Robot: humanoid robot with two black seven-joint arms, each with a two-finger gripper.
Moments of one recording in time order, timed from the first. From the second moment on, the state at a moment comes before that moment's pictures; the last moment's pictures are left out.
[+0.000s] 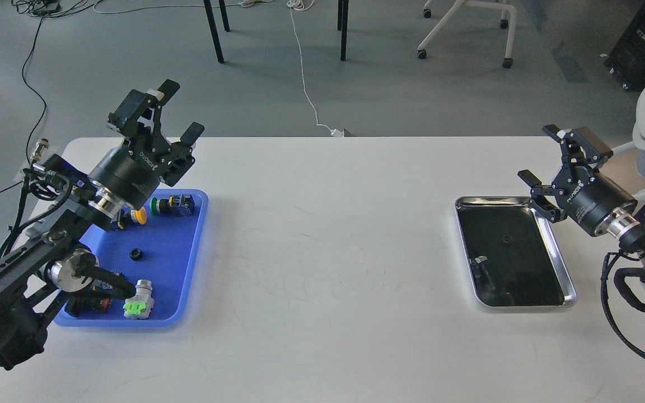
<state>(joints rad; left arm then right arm) -0.39 0.43 -0.97 -1.19 0.64 -0.24 -0.49 0.65 -0.75 0.38 0.95 -0.48 0.35 0.49</state>
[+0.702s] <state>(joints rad) -0.37 0.39 -1.00 -1.19 0.59 -0.11 -0.49 1.25 -0.70 -0.40 0.85 -1.40 0.33 0.49</state>
